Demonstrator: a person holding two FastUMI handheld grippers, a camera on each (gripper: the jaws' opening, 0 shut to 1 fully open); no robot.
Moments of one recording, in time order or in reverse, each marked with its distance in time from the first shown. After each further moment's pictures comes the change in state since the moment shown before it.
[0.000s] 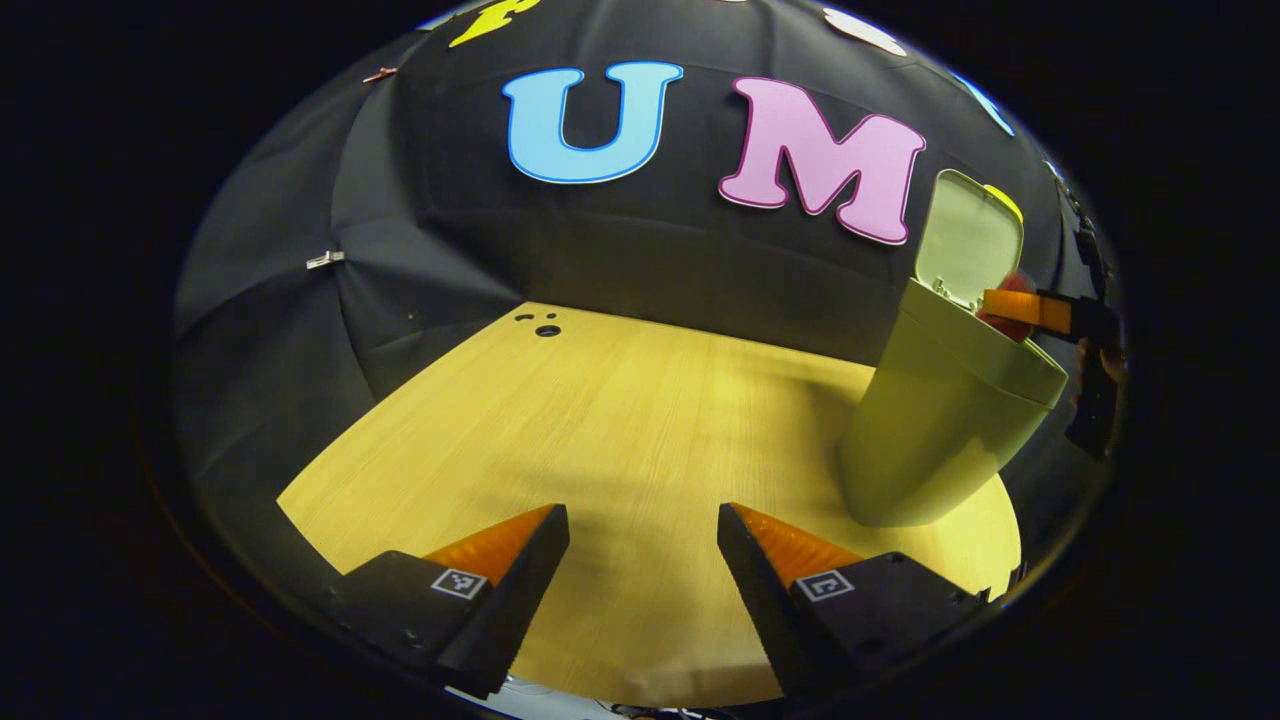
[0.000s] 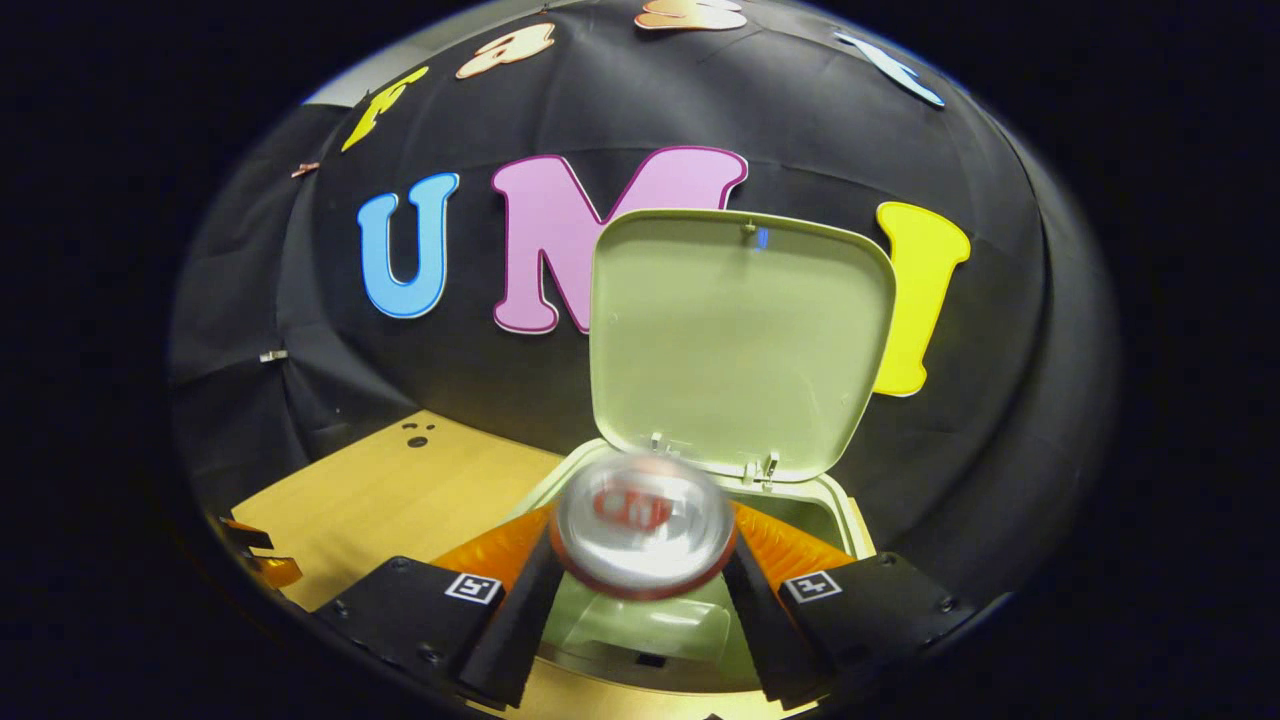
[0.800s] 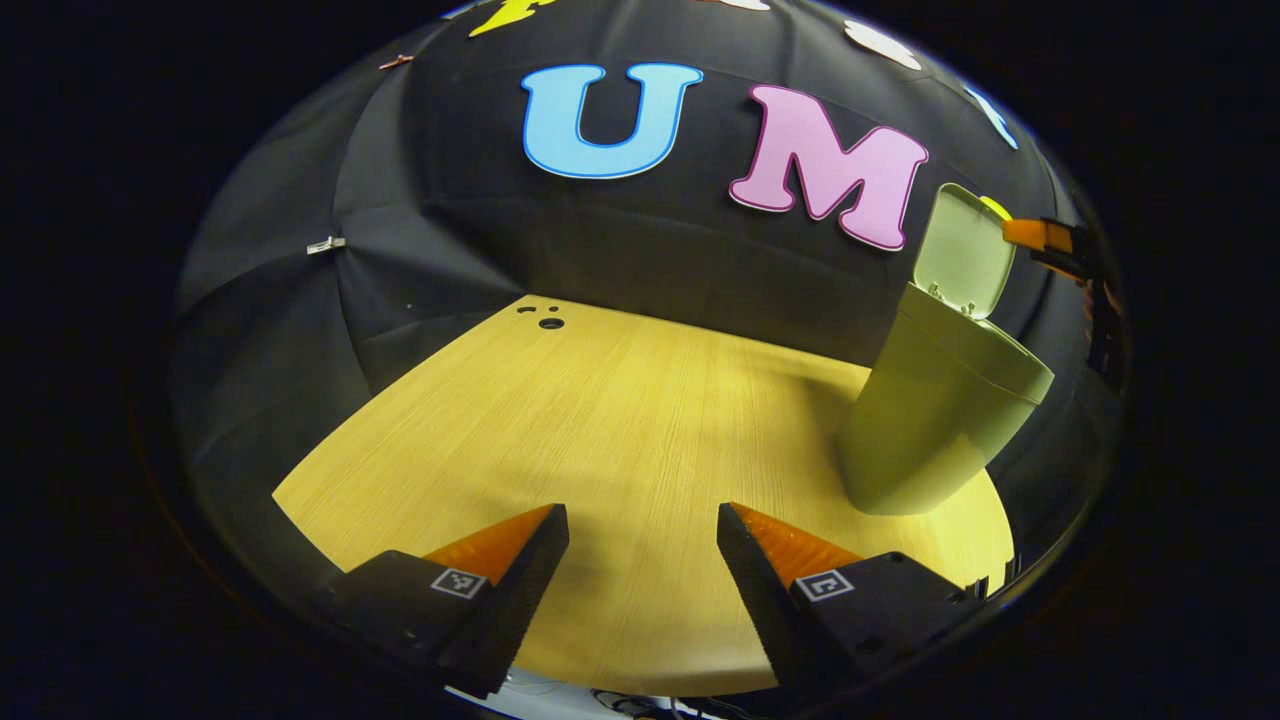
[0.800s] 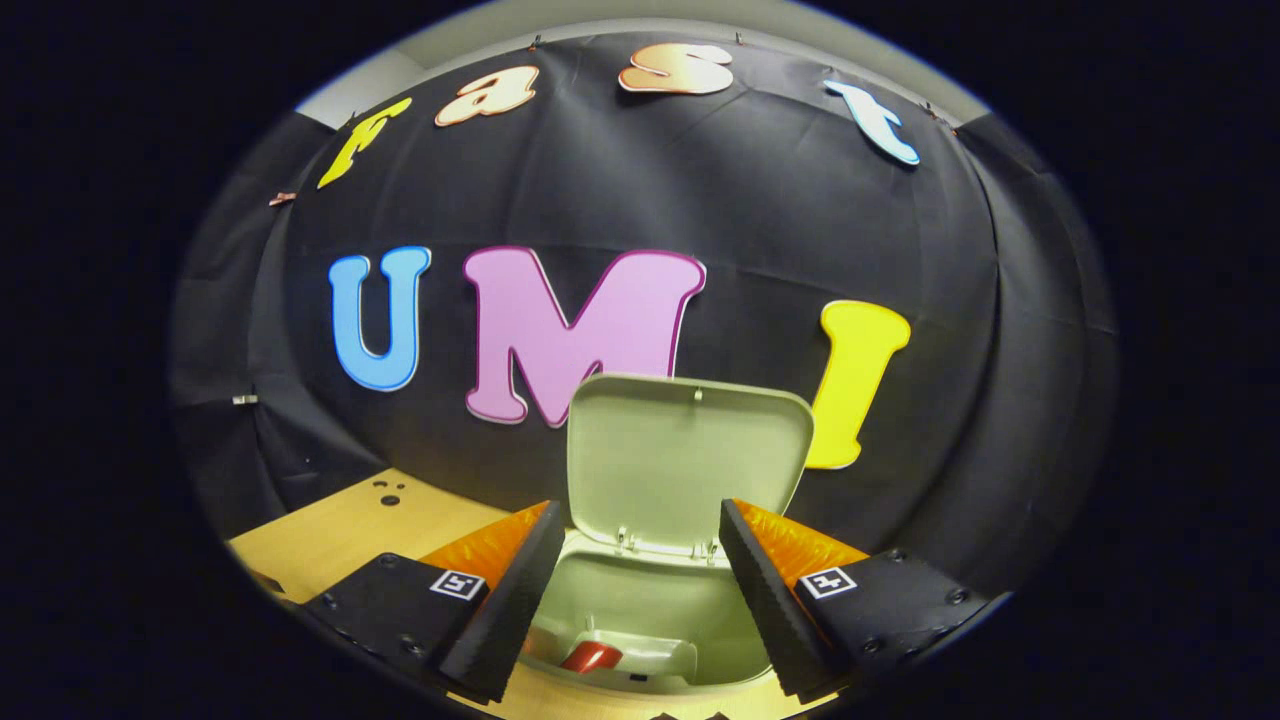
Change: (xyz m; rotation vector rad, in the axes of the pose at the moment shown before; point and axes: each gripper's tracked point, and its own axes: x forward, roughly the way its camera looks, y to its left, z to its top) left arm -0.015 0.040 -0.004 -0.022 -0.002 -0.029; right arm -0.047 -0.016 0.124 0.009 -0.191 -0.142
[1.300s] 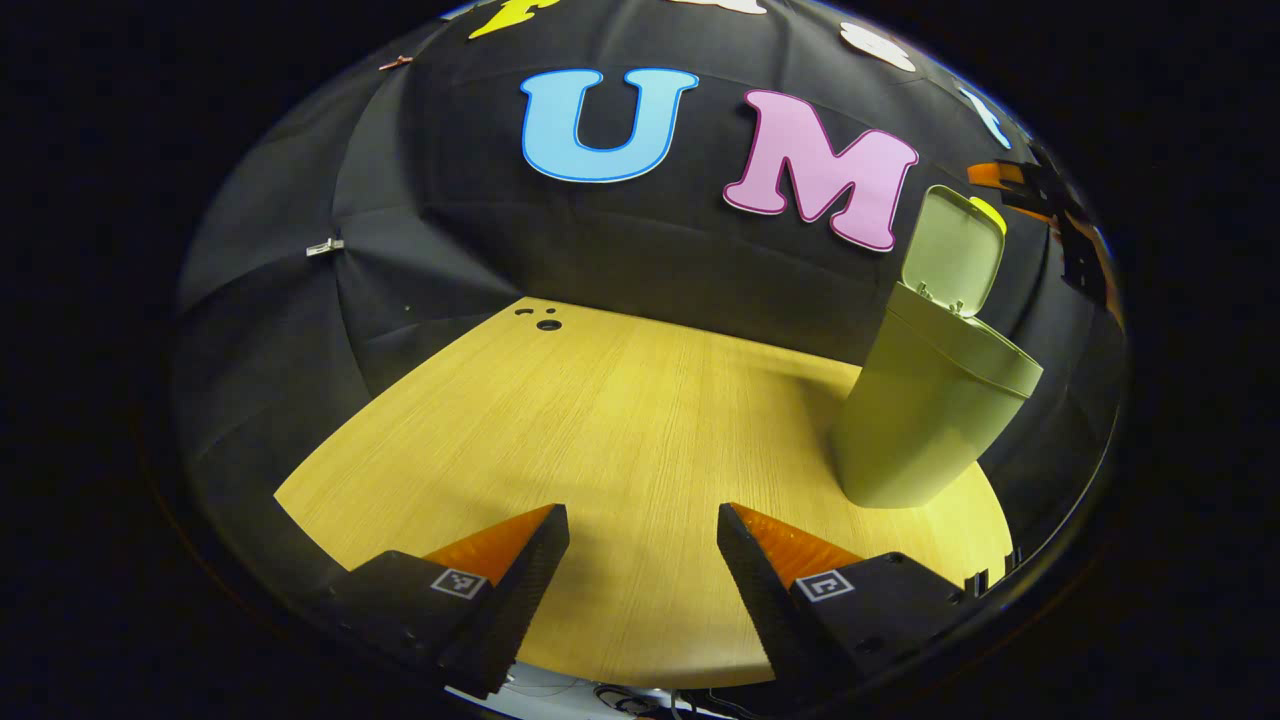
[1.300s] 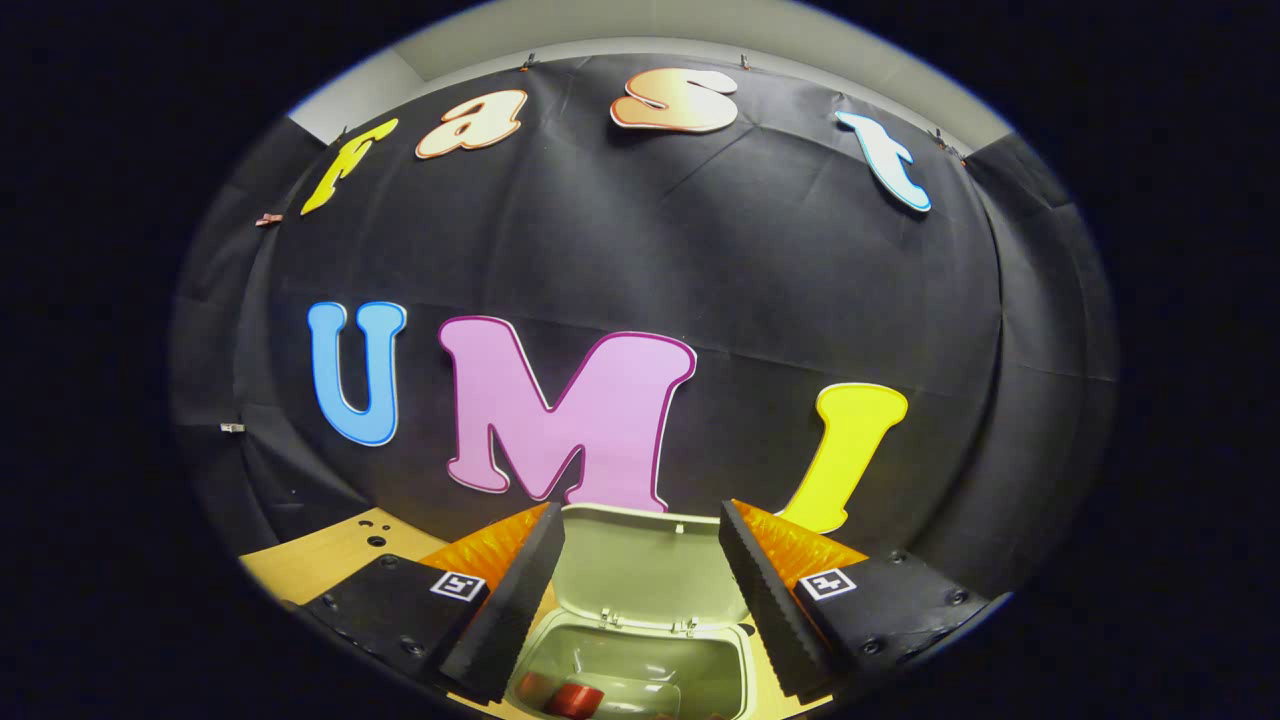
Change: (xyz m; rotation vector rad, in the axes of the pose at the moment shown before) left arm -0.014 -0.001 -0.010 0.011 0.004 -0.028; right arm 0.041 -0.012 0.074 -0.020 -0.077 -0.044
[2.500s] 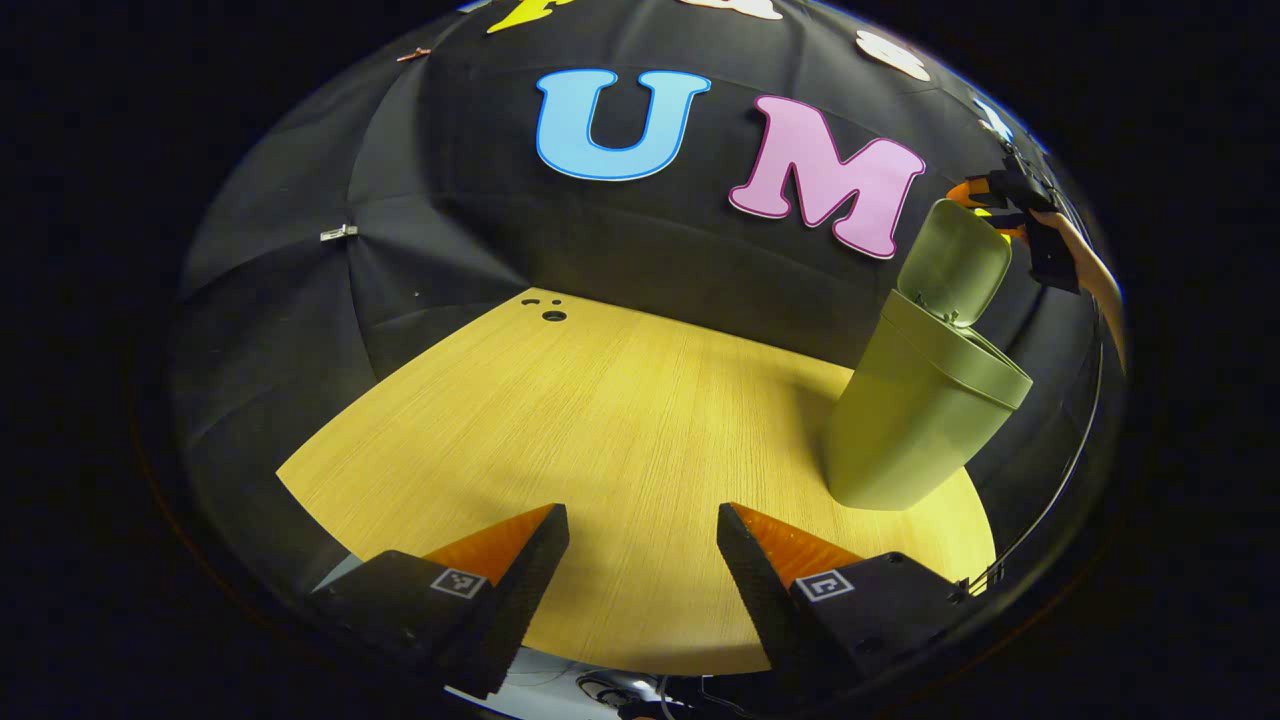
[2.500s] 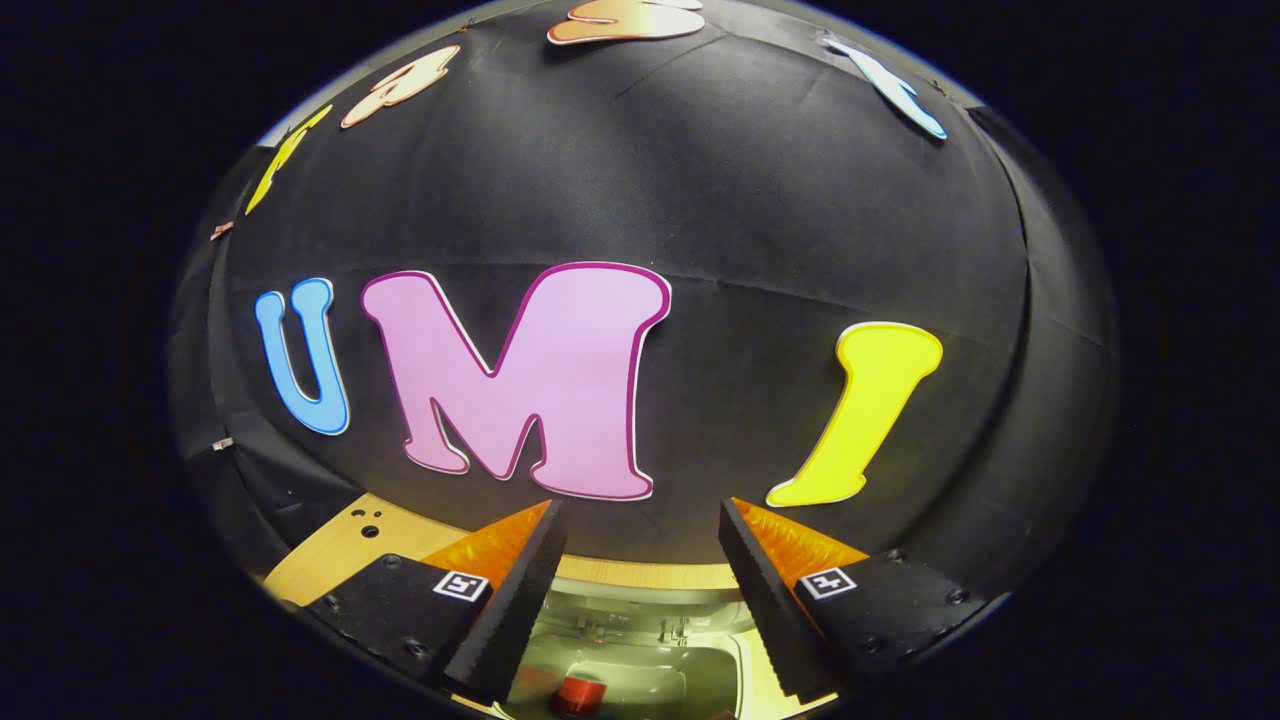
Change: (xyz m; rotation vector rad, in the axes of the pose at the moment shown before) left arm -0.025 -0.008 0.001 -0.043 0.016 0.007; right arm 0.060 -0.023 -0.039 0.074 0.240 0.001
